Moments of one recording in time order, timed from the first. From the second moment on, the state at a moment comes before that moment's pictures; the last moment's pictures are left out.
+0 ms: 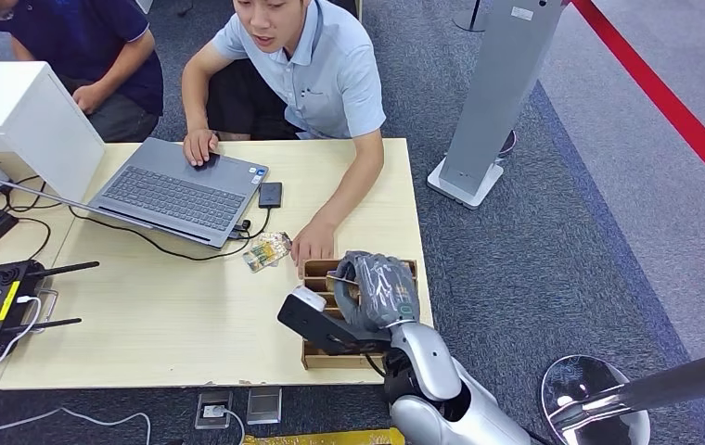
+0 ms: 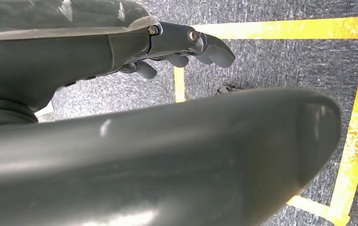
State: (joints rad) left arm -0.10 0.09 -1.10 -0.21 1.26 0.21 0.10; right arm -0.35 -0.06 0.83 -1.57 0.95 -0.10 0.61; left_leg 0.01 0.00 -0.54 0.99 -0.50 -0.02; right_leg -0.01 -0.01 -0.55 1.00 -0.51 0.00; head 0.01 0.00
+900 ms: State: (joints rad) left arm -0.10 0.09 -1.11 -0.21 1.21 0.18 0.06; right arm -0.98 0.10 0.94 -1.00 0.79 -0.20 0.29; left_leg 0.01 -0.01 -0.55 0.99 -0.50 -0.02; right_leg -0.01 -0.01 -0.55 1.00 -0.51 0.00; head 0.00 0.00
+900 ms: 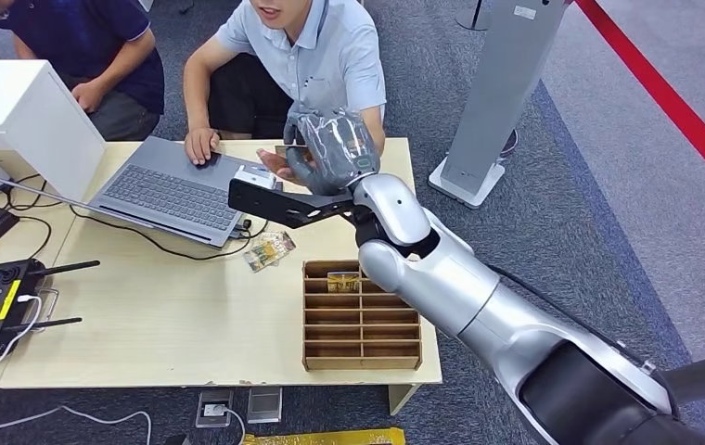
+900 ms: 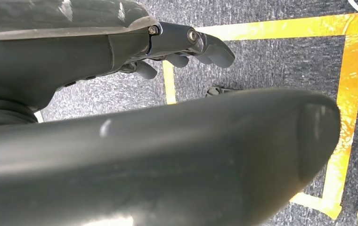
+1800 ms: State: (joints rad) left arm -0.10 0.10 -1.11 -0.21 1.23 0.18 0.06; right arm -1.05 0.17 1.03 -0.61 0.81 -0.33 0.28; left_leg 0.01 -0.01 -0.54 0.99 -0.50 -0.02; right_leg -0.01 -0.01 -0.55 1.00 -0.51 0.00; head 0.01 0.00
